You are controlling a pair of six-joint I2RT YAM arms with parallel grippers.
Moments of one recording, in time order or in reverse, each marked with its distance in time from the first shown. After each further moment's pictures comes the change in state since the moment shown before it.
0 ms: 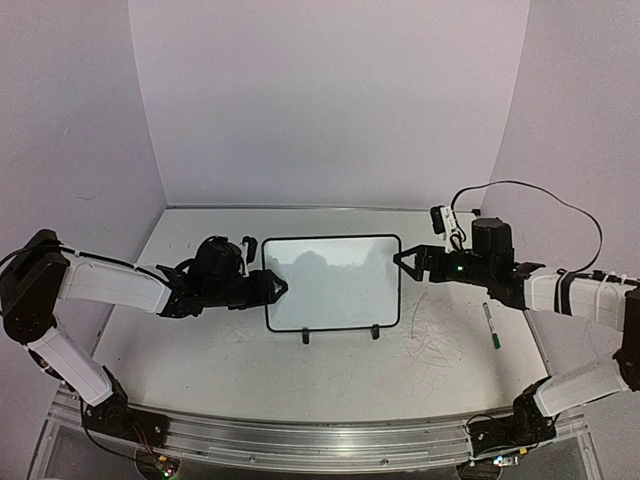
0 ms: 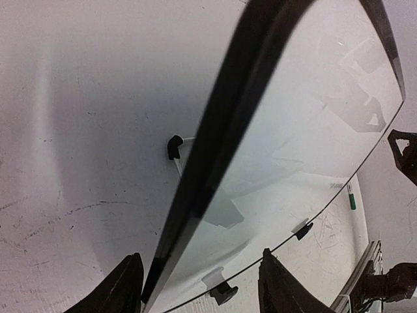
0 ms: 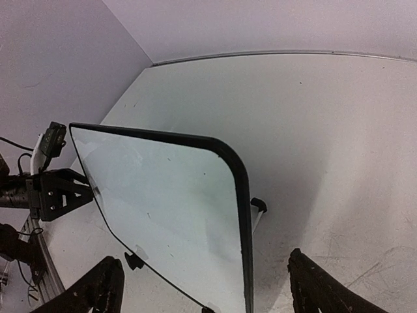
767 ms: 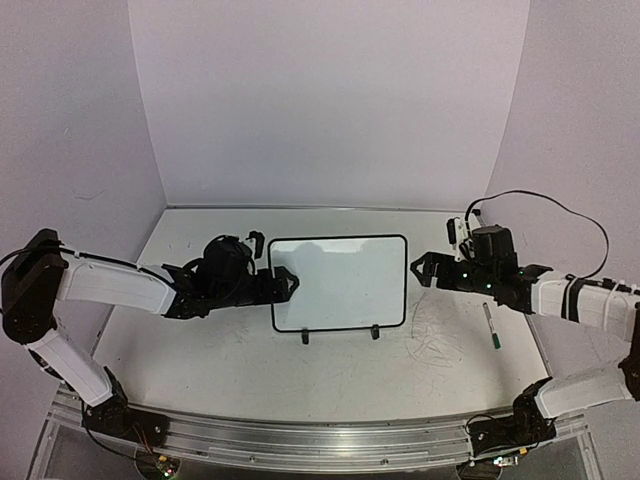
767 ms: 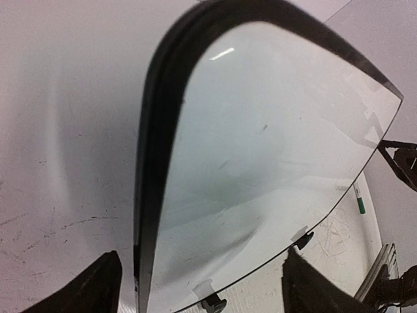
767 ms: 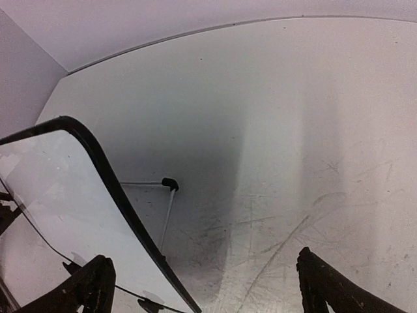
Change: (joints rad) left arm -0.073 0.020 0.053 -0.013 -0.139 0.033; right arm 0.011 -0.048 -0.029 -0.171 0.301 0.053
